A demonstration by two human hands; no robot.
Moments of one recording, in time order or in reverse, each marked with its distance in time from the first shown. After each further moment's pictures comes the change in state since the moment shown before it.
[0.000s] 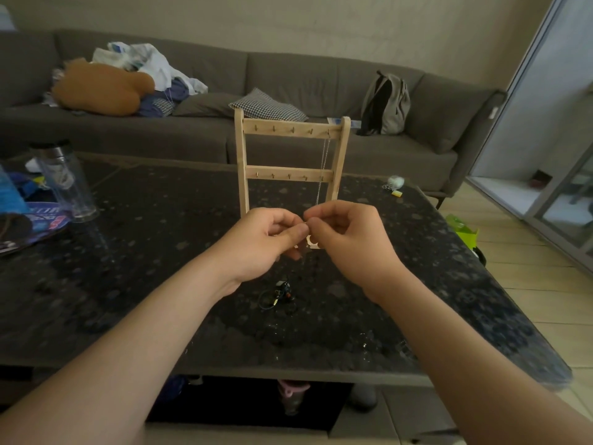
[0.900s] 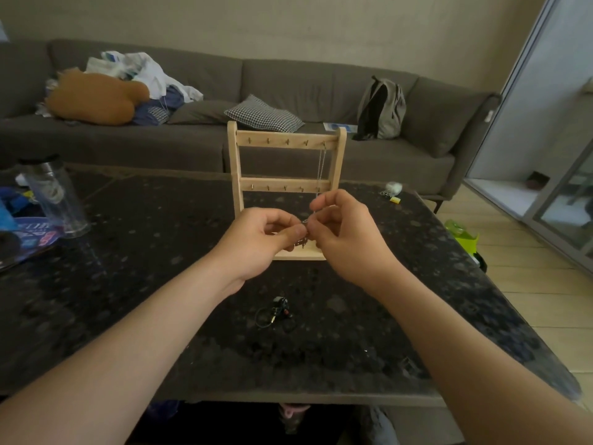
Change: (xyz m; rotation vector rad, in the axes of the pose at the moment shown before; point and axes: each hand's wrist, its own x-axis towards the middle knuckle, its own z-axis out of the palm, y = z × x) left_hand 0.031 0.001 -0.005 0.004 0.103 0.008; right_hand 0.031 0.001 -0.002 -0.037 -0.044 -0.037
